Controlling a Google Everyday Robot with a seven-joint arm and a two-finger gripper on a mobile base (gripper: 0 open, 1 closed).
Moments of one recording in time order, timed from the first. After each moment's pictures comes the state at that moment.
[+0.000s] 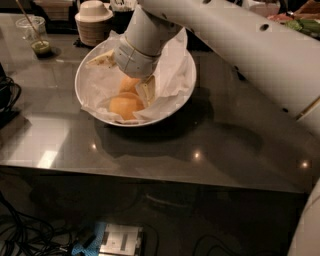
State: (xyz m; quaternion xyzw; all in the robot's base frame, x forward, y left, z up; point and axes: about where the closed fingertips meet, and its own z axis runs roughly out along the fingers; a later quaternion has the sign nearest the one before) arm 0.580 0.091 0.897 -0.95 0.20 -0.01 0.25
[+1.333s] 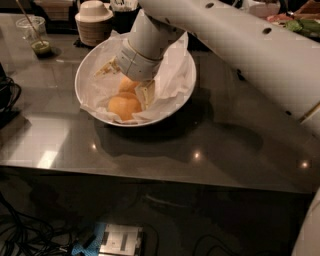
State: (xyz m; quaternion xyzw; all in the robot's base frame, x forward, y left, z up) arm 0.578 0.090 0.891 -0.94 0.21 0.00 0.26
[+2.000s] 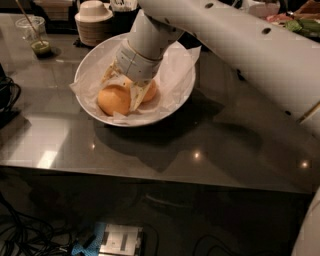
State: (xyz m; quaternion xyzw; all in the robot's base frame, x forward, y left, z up) arm 0.577 0.090 0.890 -0.94 0.21 0.00 0.26
